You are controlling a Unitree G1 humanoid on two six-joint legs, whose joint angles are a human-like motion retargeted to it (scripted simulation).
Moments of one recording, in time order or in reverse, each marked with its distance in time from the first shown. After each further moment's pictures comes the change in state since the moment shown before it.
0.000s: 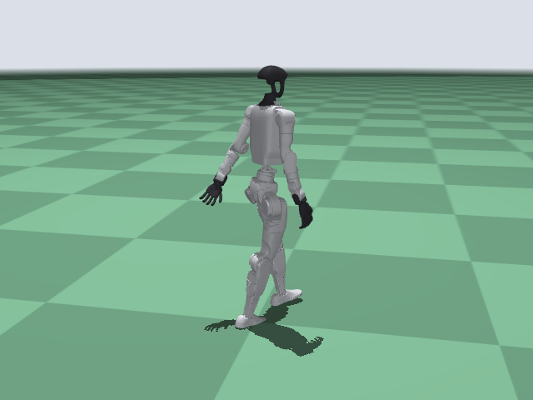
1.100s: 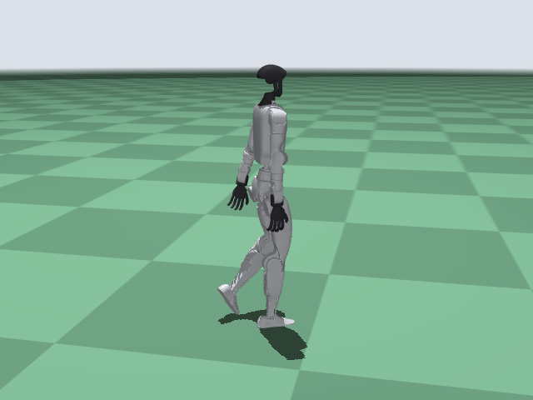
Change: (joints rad) left arm -0.171 -0.025 -0.074 -0.005 -0.263 -0.082 0.198; right arm 0.074 -0.028 -0.073 0.217 0.020 0.128 0.012; waist -0.184 0.026 -0.010; left_leg 0.224 0.033 0.041 0.774 0.201 -0.102; right_leg -0.127 -0.183 -0.346 -0.015 0.045 0.118
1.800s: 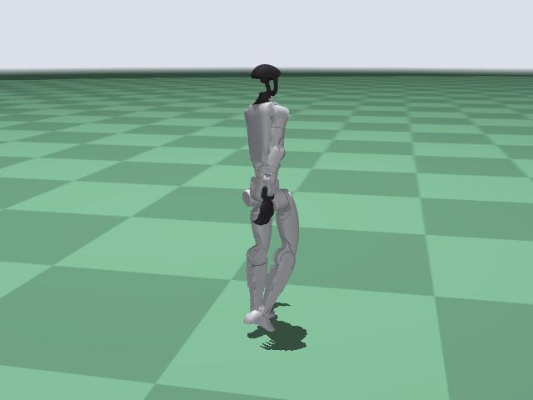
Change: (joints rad) left arm -0.343 0.036 -0.040 -0.269 -0.225 -0.068 -0.015; right arm 0.158 0.064 0.061 0.078 -0.092 -0.011 -0.033; waist 0.050 0.081 -0.036; left_leg 0.135 -0.080 -0.091 -0.824 -0.432 0.236; right_leg -0.173 0.127 0.060 0.579 0.099 0.237
